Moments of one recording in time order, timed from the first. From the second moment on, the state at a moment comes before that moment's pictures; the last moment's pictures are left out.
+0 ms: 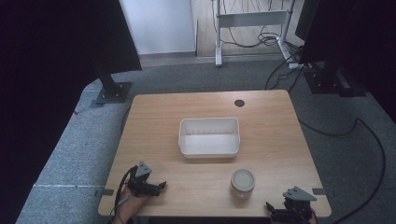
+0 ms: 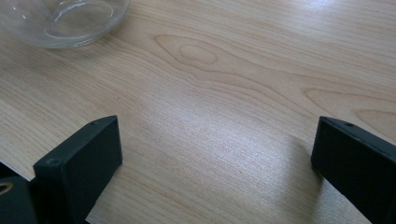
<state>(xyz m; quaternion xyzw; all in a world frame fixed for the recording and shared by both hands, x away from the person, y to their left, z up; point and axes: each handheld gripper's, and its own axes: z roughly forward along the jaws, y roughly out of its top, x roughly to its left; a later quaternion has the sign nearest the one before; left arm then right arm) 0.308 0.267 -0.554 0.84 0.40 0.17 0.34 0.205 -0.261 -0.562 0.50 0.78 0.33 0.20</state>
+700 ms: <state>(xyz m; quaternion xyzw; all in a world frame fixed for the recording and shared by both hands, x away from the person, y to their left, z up) 0.308 0.267 -0.554 0.84 0.40 0.17 0.34 0.204 -0.254 -0.551 0.48 0.77 0.35 0.21</state>
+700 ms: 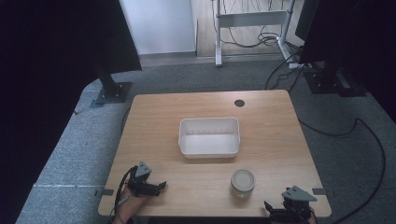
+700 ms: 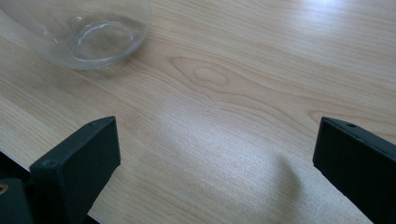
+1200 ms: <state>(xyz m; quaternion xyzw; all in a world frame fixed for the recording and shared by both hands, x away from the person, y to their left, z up) 0.308 0.267 -0.554 0.84 0.40 0.17 0.34 0.207 -0.246 -0.544 0.47 0.77 0.37 0.21</state>
